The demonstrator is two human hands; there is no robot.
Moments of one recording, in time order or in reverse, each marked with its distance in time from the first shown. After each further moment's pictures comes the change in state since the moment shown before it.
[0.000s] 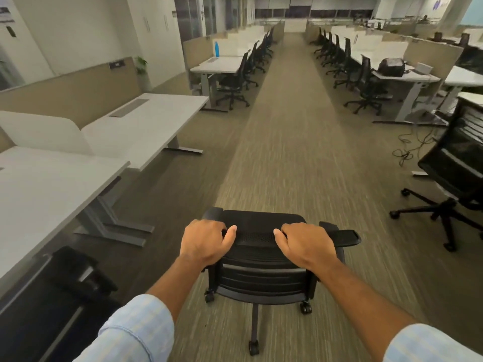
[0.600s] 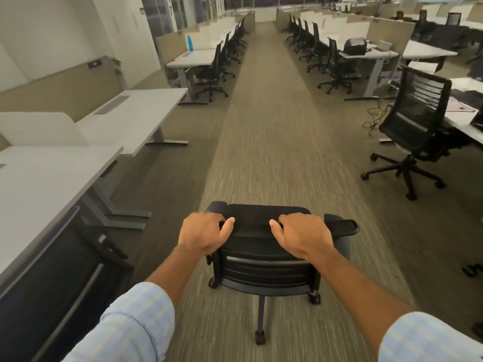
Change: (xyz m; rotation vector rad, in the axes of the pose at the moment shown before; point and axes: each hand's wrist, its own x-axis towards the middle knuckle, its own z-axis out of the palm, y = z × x) left_hand -0.201 0.064 -0.041 -0.026 -0.011 0.132; right_hand -0.242 -0.054 -0.055 -0.014 -0.007 0.118
